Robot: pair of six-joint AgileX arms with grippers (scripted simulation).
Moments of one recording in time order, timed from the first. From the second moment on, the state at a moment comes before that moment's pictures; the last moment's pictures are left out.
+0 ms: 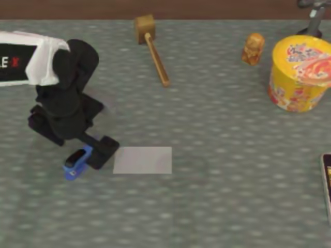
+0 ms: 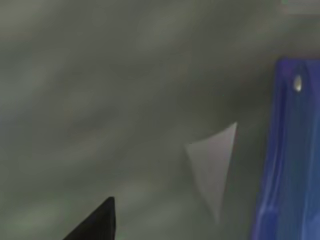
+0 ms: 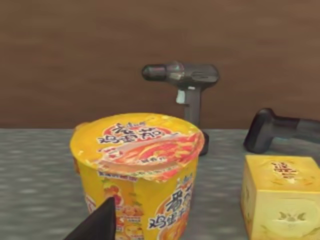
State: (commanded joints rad) left arm -0.32 2.00 1.25 -0.82 0.00 0.29; right arm 0.00 0.00 0.00 0.00 0.00 0.00
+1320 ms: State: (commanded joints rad) left arm -0.32 2.01 1.23 -0.79 0.00 0.29; right arm 0.00 0.00 0.00 0.00 0.00 0.00
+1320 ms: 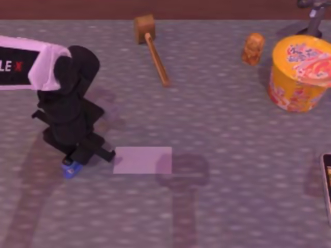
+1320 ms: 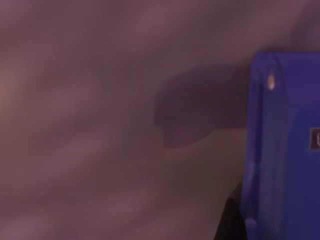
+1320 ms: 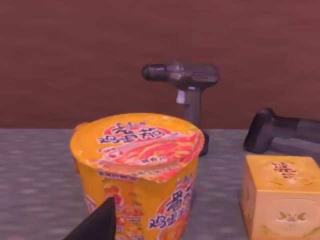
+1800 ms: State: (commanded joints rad) left arm -0.32 2.00 1.27 -0.83 0.00 0.29; right arm 0.00 0.00 0.00 0.00 0.00 0.00
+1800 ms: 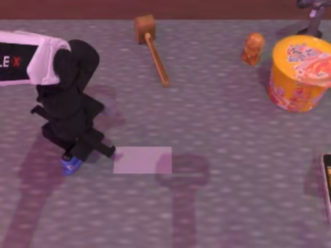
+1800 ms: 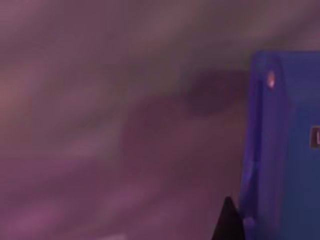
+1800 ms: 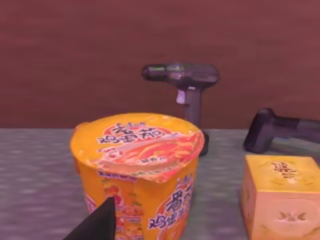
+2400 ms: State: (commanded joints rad) left arm -0.31 1.88 1.47 -1.16 0.00 0.29; right arm 0.00 0.00 0.00 0.00 0.00 0.00
